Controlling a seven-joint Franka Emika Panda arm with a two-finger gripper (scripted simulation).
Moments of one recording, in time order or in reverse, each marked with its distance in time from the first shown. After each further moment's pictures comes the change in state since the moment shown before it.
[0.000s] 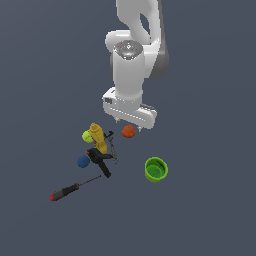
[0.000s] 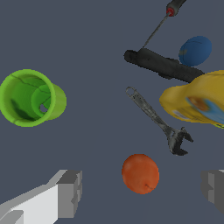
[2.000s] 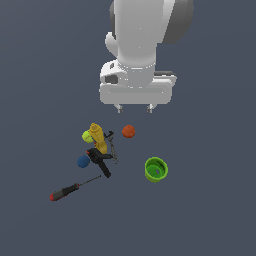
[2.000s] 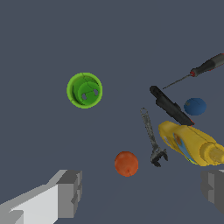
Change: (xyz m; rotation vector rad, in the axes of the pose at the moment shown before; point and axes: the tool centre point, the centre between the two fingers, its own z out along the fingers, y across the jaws) arm 0.021 -0.033 -0.116 0.007 -0.022 -0.443
